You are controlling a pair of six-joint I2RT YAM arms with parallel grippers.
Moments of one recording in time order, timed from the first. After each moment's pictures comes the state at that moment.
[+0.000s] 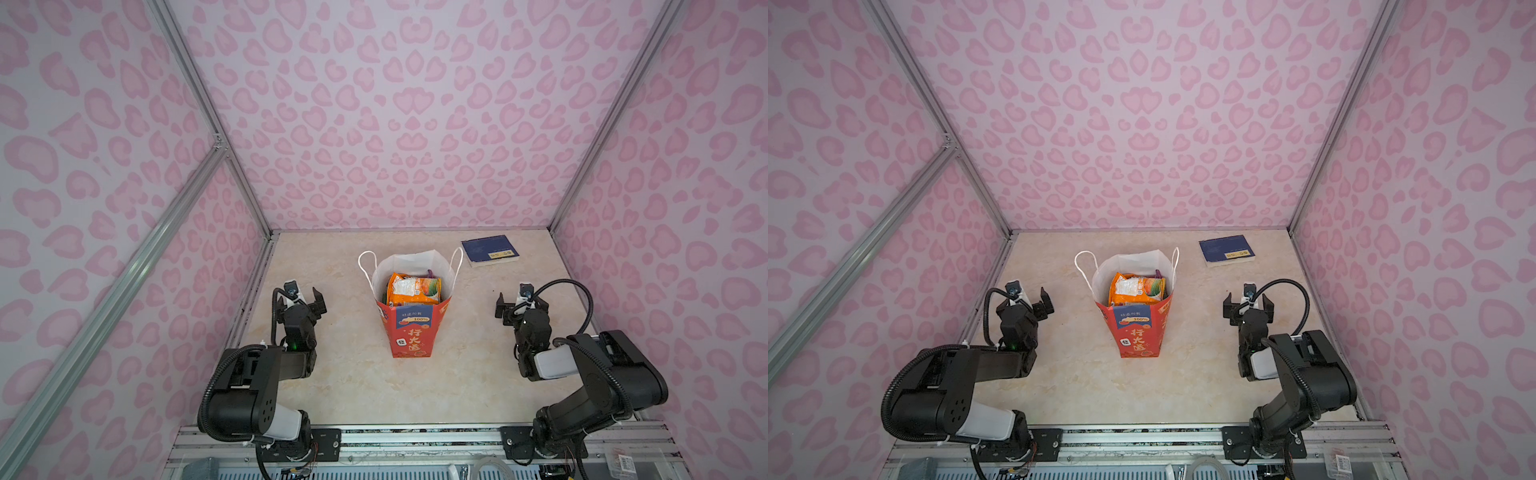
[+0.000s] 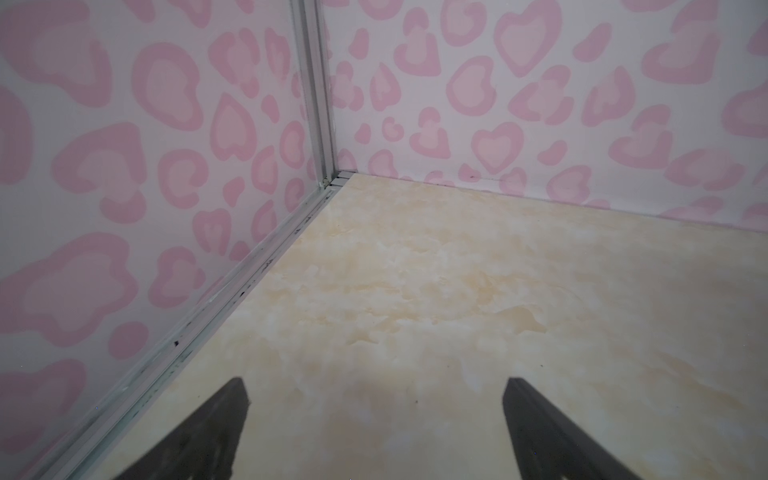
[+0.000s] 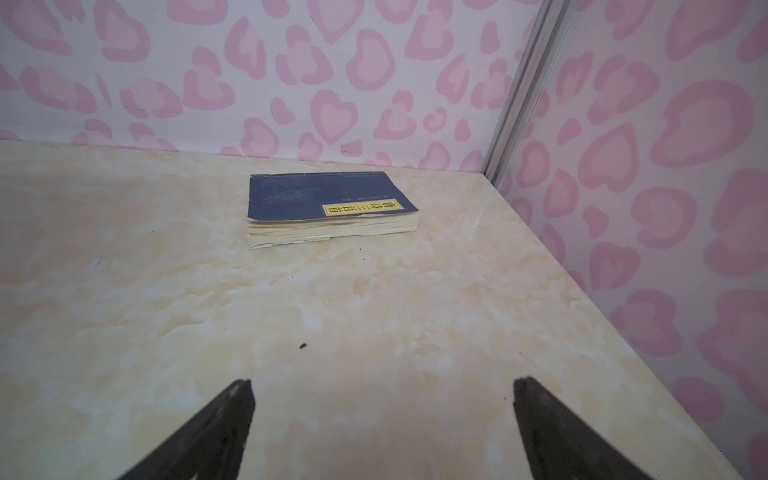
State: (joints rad) left arm -0.03 1.47 0.30 0.96 -0.34 -0.07; right arm 0.09 1.58 0.26 1.10 0.27 -0.06
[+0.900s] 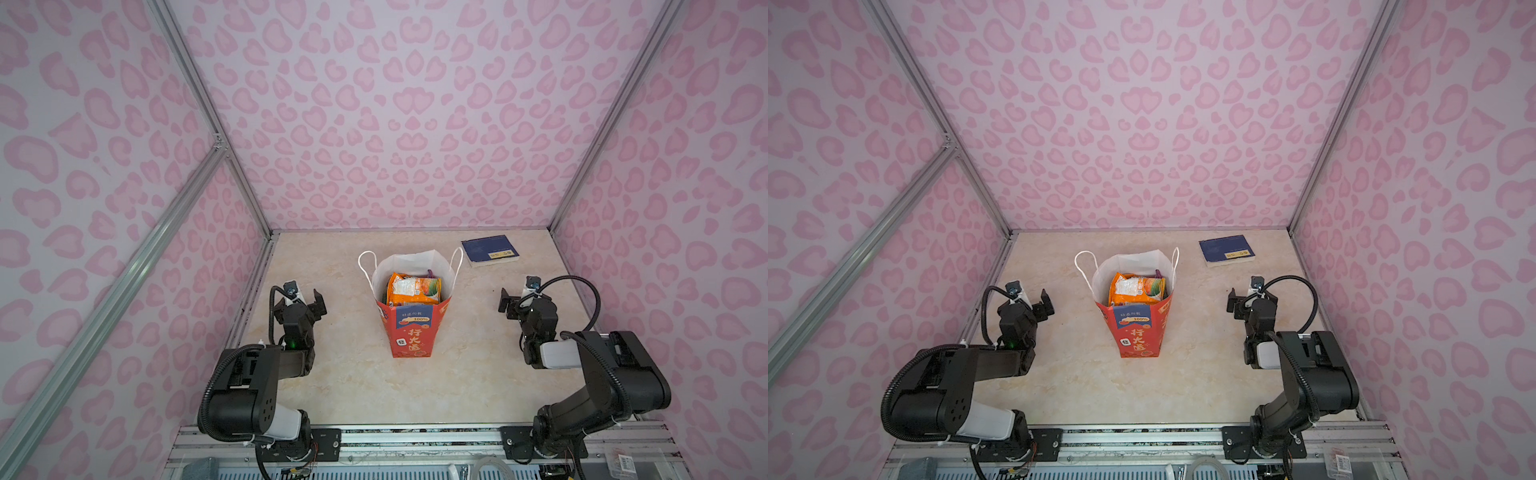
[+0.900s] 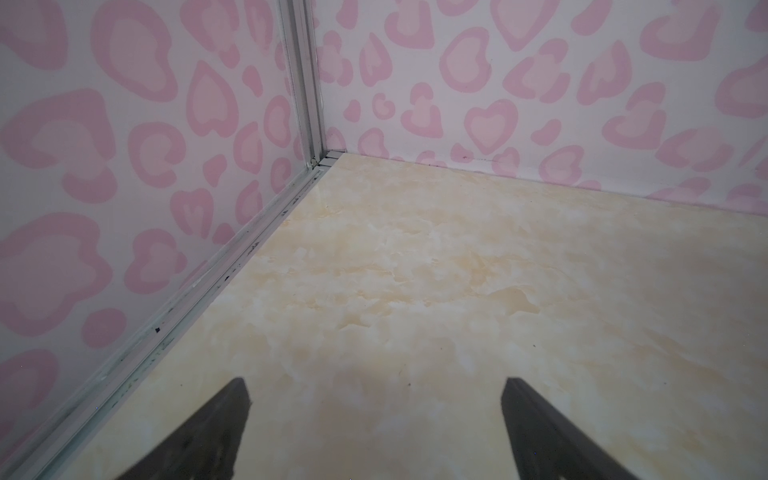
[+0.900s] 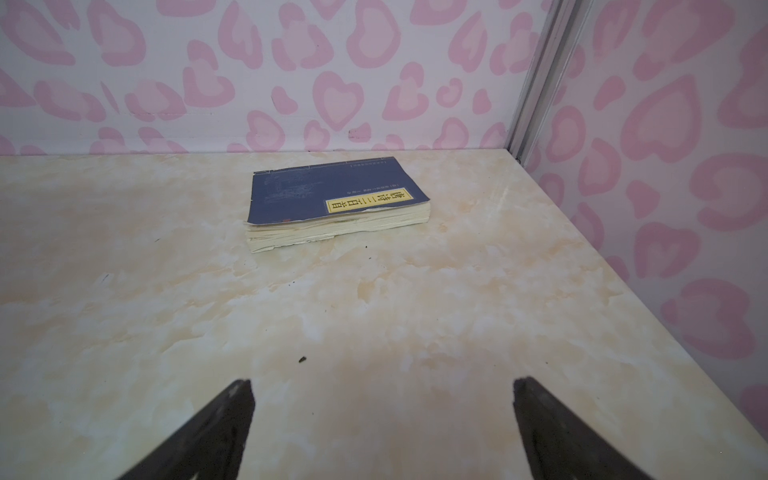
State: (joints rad) left arm -0.02 1.47 0.30 0.91 -0.30 -0.09; right arm 0.00 1.57 0.33 0.95 0.12 0.01
